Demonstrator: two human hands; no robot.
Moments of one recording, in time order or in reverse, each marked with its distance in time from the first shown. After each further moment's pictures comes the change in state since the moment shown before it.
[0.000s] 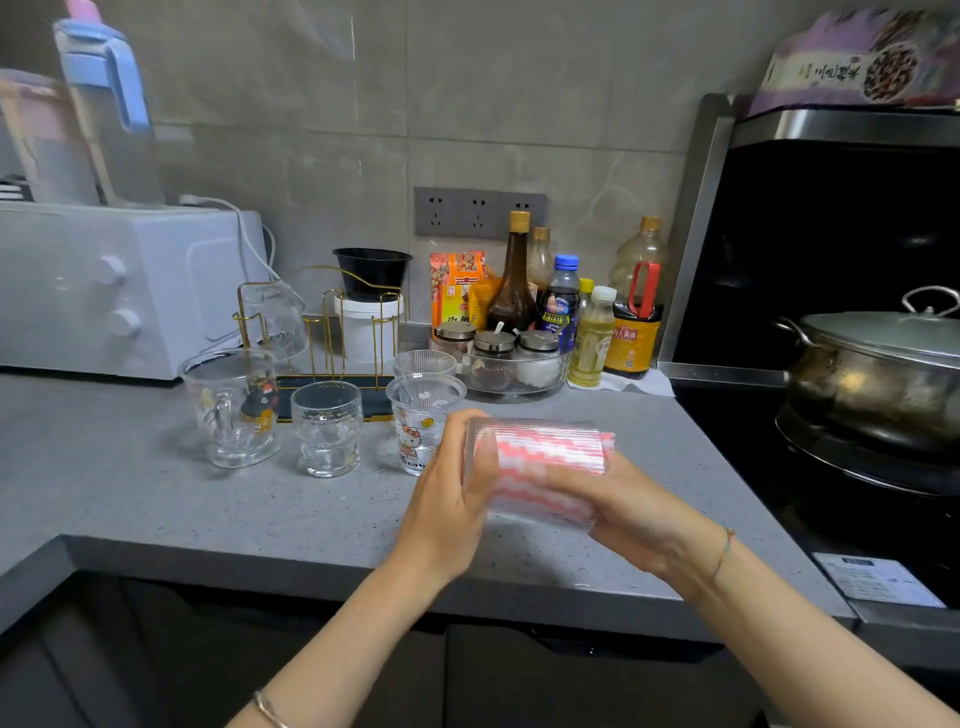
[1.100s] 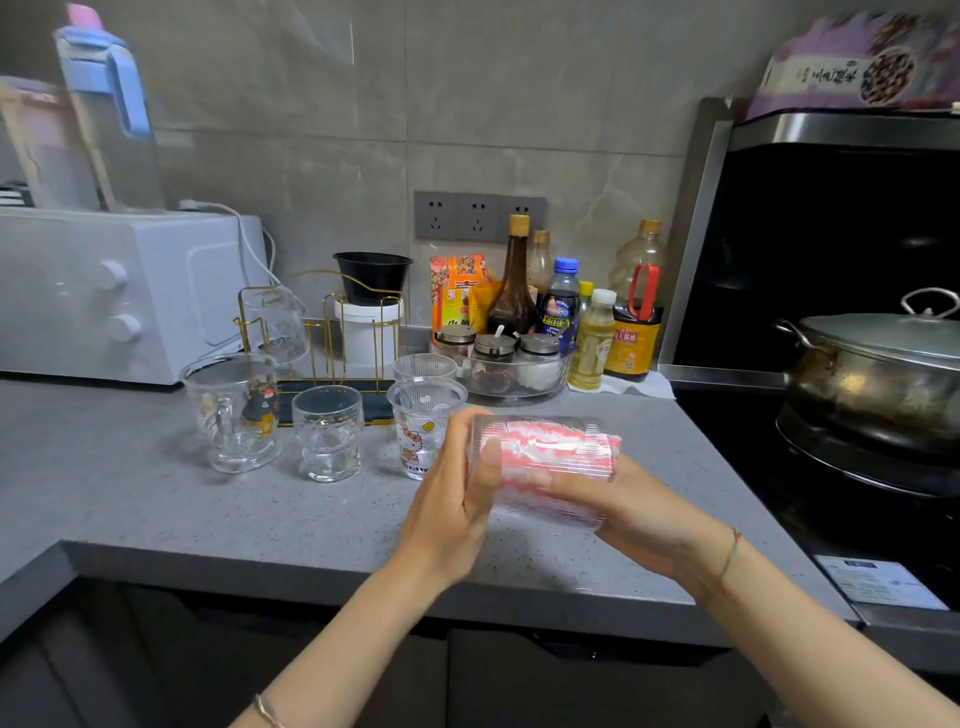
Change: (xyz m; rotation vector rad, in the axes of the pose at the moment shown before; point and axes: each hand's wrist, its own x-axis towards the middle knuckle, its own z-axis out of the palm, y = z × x) left_hand 0.000 0.001 -0.002 -0.043 -0.056 0.012; right_hand -0.003 -0.002 -0.003 -0.044 -0.020 -0.043
